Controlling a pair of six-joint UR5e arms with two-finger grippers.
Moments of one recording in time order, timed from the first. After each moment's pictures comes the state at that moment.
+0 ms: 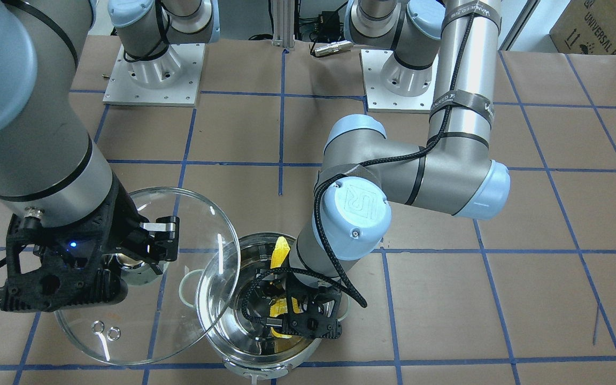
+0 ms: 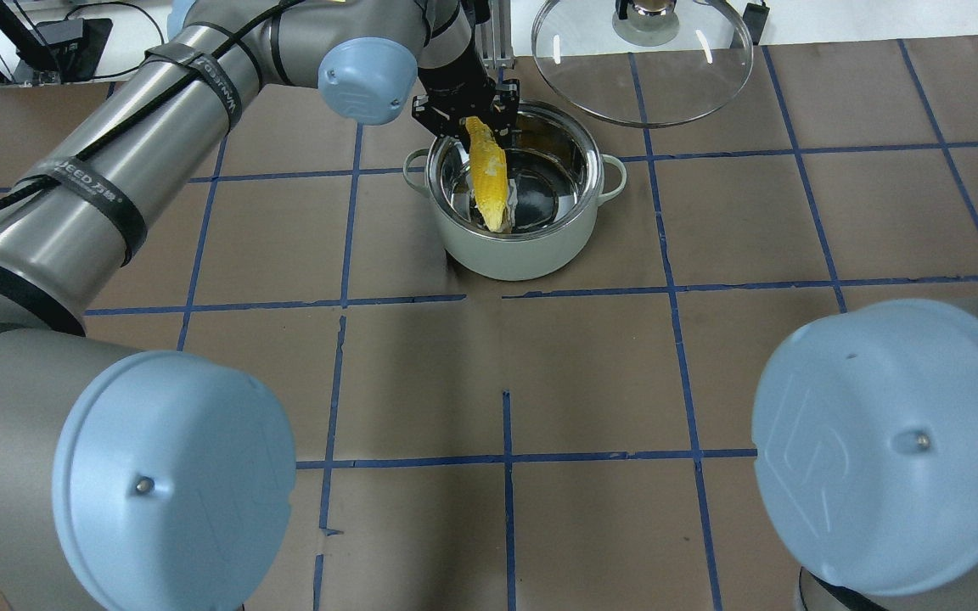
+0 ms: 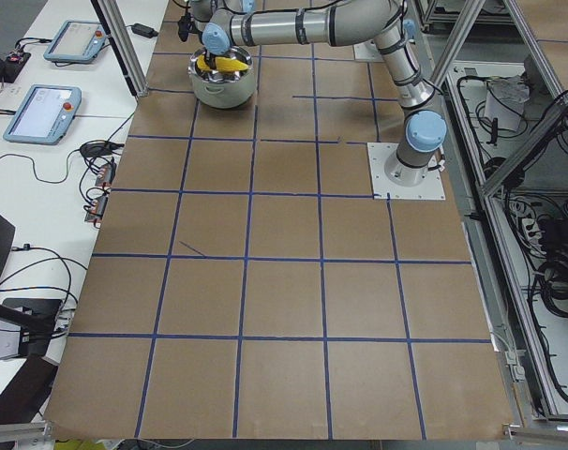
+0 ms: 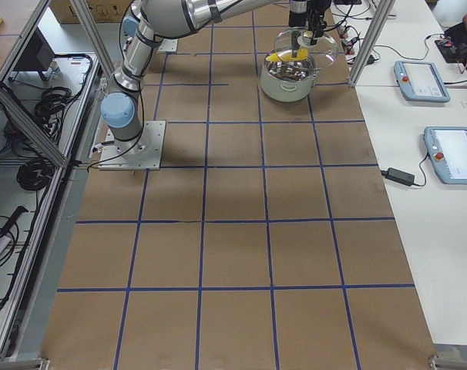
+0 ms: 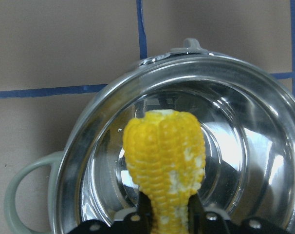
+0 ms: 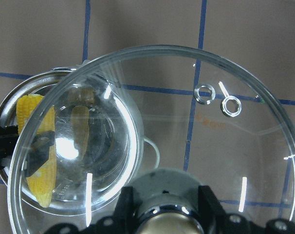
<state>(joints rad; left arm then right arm) -1.80 -2.24 -1.13 -1.25 1.37 -0.18 1.68 -0.98 0.70 -1.35 -1.57 0.00</state>
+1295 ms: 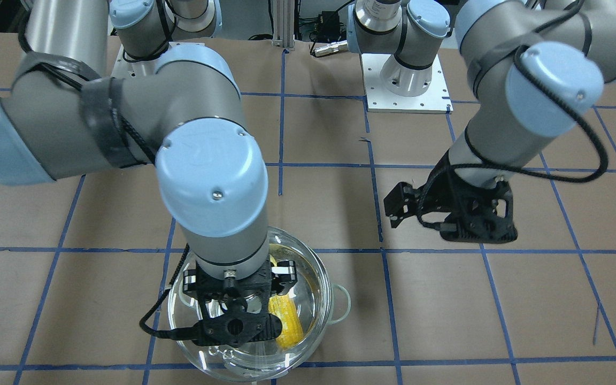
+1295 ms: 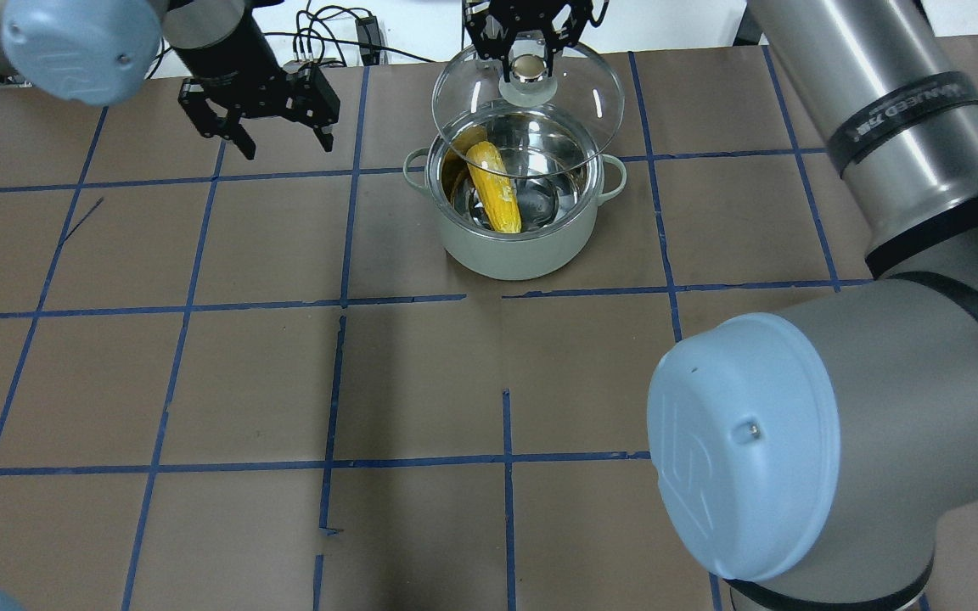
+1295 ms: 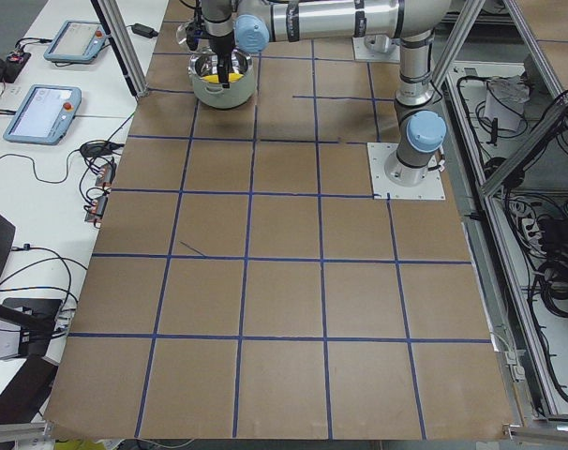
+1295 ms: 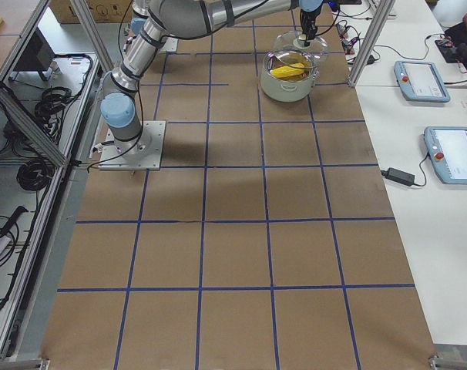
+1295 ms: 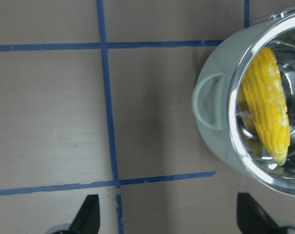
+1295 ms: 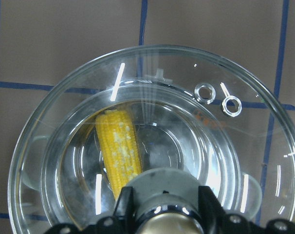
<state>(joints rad) -1.54 -1.82 -1.40 -1.50 1.51 0.02 1.85 -0.83 0.73 -1.51 -1.59 0.19</state>
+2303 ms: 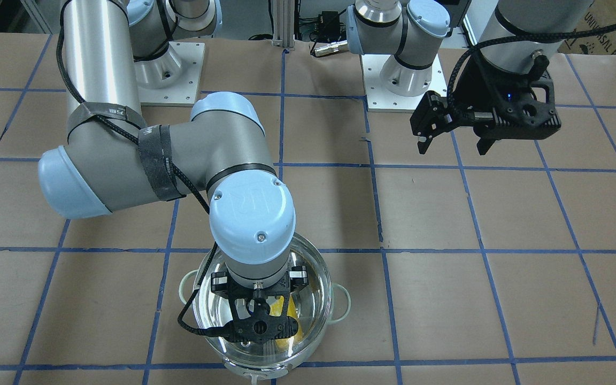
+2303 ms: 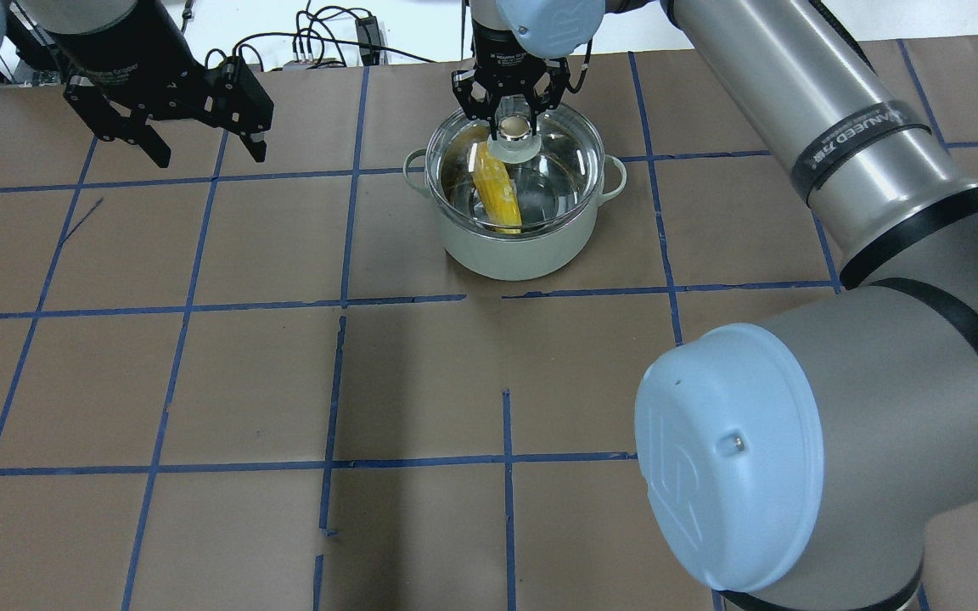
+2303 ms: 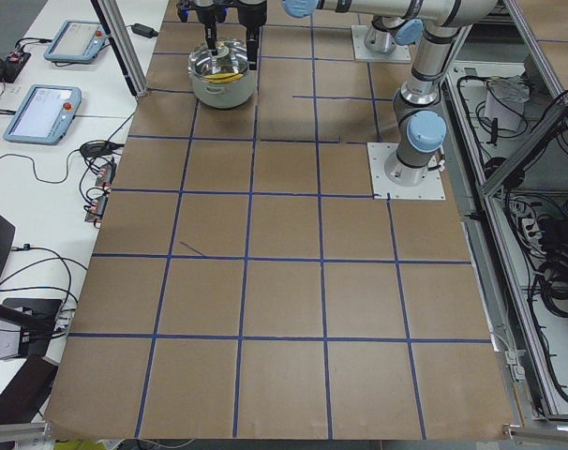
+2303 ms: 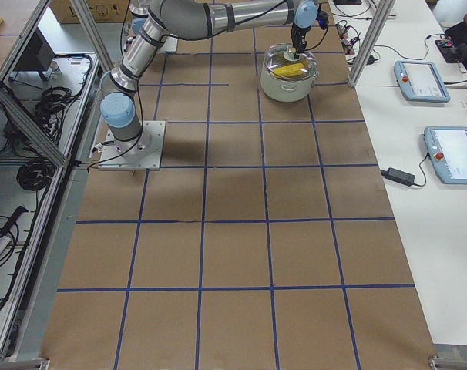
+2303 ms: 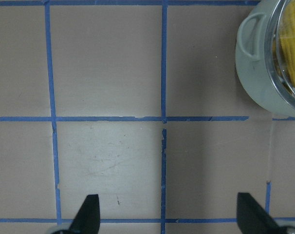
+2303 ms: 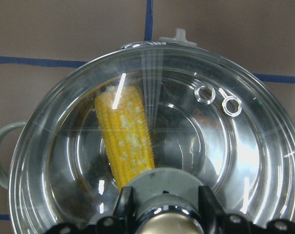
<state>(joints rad) -1.54 -1.64 -1.42 -1.64 1.57 0.02 1.87 -0.83 0.87 -1.59 -1.59 0.22</state>
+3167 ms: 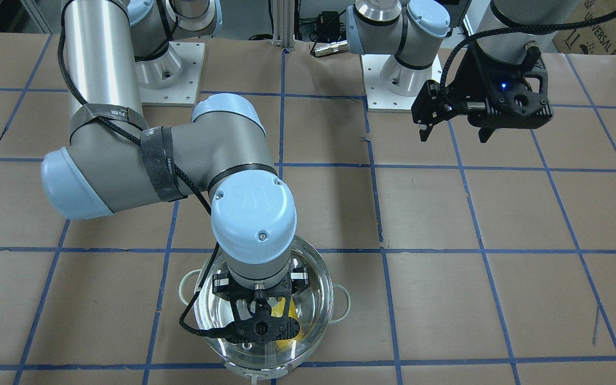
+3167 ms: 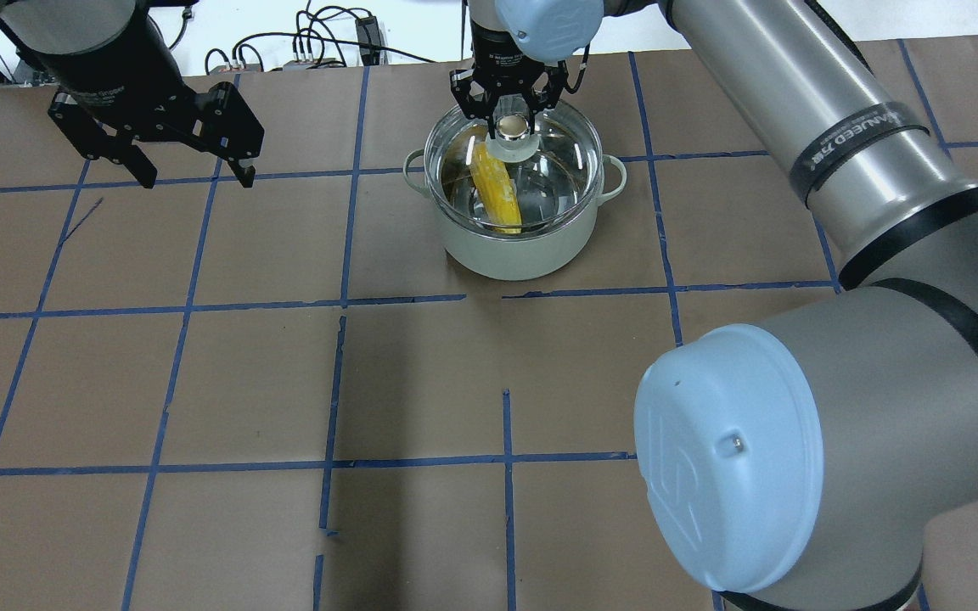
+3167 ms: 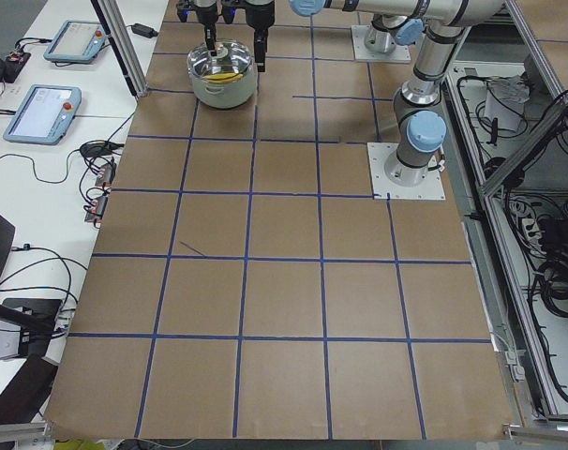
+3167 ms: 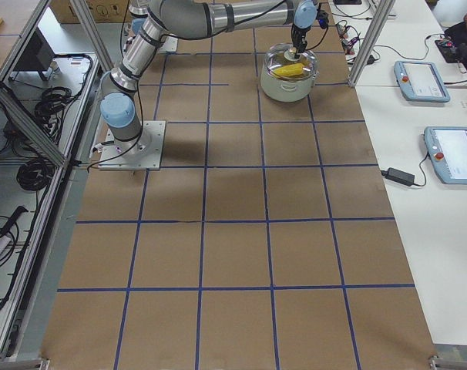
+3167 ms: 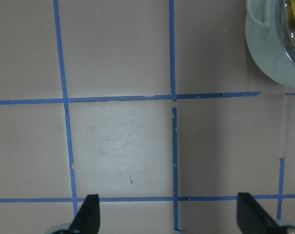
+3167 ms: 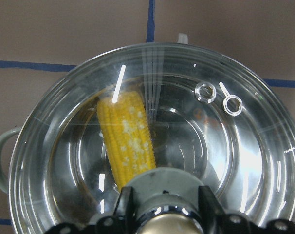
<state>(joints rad) -1.54 -1.61 -1.44 -1.67 1.60 0.06 1.87 -0.83 0.88 -1.61 -1.59 0.22</state>
